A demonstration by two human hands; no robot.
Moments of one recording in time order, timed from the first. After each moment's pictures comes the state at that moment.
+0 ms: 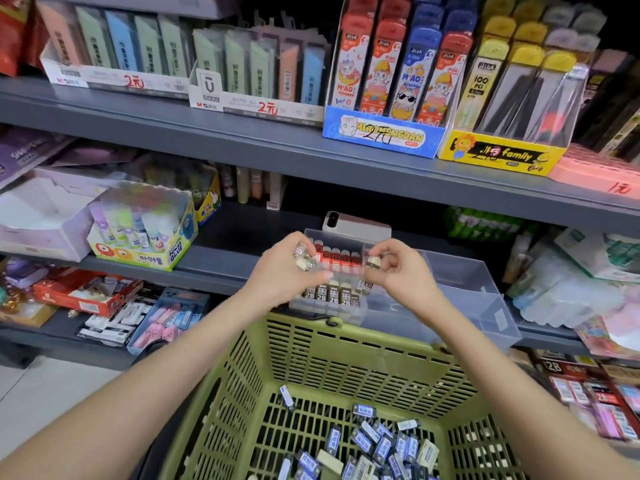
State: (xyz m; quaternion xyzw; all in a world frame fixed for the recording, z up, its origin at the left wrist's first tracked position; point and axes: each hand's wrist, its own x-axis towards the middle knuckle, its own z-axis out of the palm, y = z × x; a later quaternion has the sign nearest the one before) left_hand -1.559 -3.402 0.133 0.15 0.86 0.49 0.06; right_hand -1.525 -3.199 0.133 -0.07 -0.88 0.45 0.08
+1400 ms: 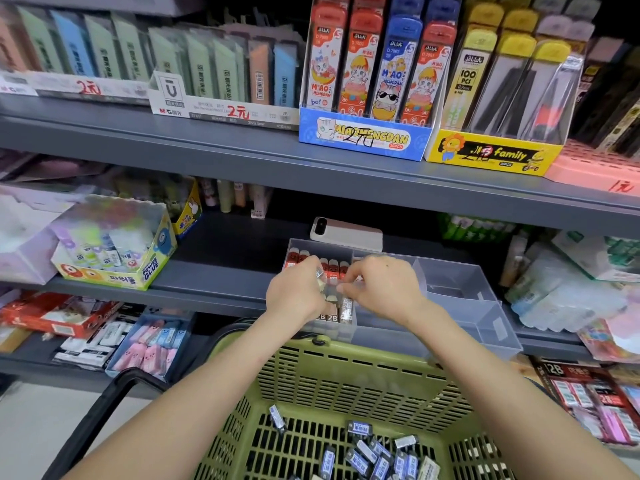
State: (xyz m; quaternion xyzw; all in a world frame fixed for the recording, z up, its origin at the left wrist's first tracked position) left_hand -1.579 -3.343 0.106 0.12 0.96 0.26 0.07; right_hand -1.547 -3.205 0.131 0.00 -1.00 0.06 0.07
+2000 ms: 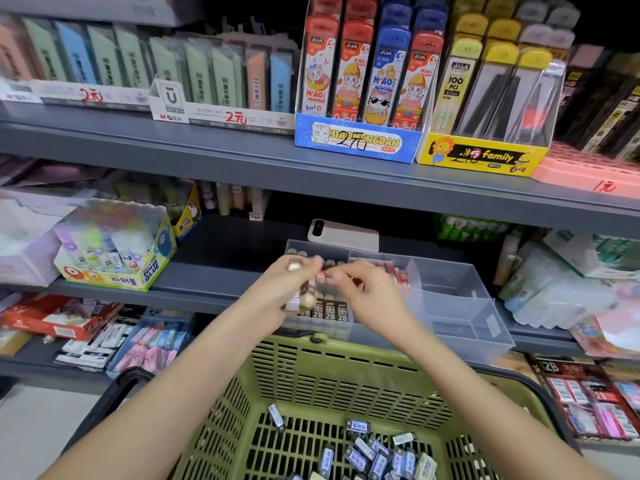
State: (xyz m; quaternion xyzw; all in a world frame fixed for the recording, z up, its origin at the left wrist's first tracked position) left_hand -1.571 -3.365 0.125 -0.01 0.64 0.73 0.24; right_hand -1.520 -3.222 0.130 0.00 -0.92 0.37 0.10
